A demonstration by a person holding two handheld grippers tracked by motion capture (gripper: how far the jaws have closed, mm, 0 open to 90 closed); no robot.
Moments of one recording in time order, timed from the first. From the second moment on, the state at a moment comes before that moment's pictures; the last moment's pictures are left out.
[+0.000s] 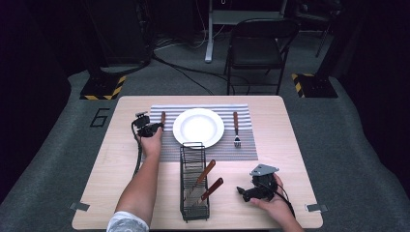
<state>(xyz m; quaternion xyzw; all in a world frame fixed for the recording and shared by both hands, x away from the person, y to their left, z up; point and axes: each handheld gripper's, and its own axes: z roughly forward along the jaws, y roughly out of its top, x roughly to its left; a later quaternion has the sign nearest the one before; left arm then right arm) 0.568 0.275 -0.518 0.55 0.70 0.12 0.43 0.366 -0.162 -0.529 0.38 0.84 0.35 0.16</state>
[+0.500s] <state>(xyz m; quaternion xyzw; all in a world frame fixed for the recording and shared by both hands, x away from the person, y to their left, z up) 0.570 0.280 -0.522 0.55 0.70 0.11 0.44 0.366 -0.162 -0.529 0.38 0.84 0.35 0.16</state>
